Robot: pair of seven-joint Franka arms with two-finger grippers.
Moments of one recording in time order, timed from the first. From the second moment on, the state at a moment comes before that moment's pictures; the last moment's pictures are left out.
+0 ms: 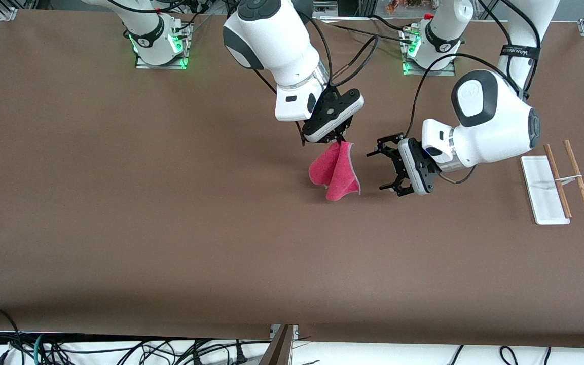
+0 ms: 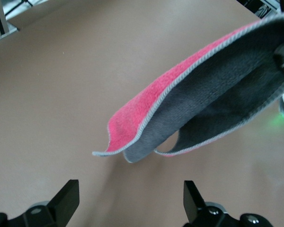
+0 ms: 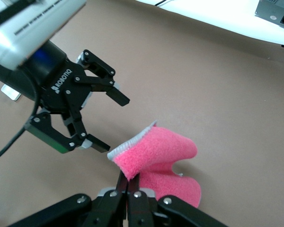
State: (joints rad) left arm -0.08 0.26 -0.22 -1.92 -0.81 2.21 1.23; right arm 0.72 0.58 0.16 -1.19 0.05 2.26 0.26
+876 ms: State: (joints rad) left arm -0.07 0.31 -0.25 -1.86 -0.90 2.35 1.42; right arm 0.71 0.58 0.16 -1.18 0.05 2.27 0.26
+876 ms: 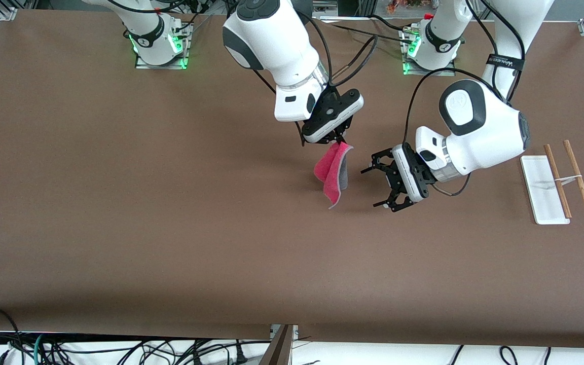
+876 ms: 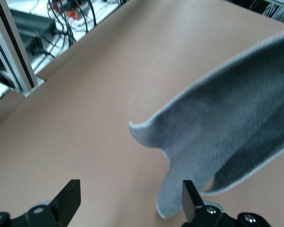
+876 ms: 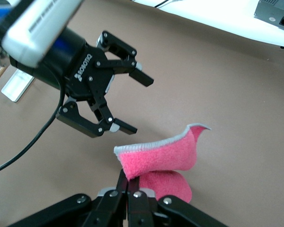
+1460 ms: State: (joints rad) left arm -0.08 0.38 -0.27 -1.74 -0.91 2.35 1.45; right arm 0.71 0.58 0.16 -1.18 0.05 2.27 0.26
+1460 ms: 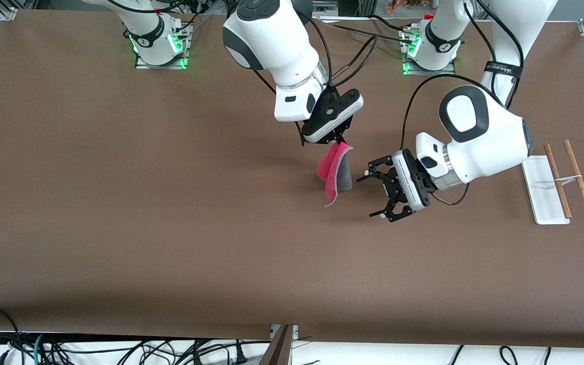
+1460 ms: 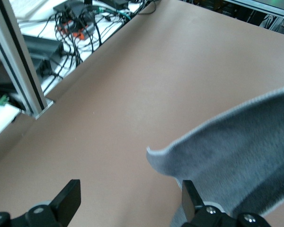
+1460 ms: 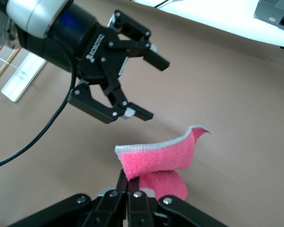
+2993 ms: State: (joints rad) left arm -0.08 0.51 -0.32 -1.66 -1.01 2.20 1.92; right arm 0.71 0.55 0.16 -1.18 0.05 2.27 -0.05
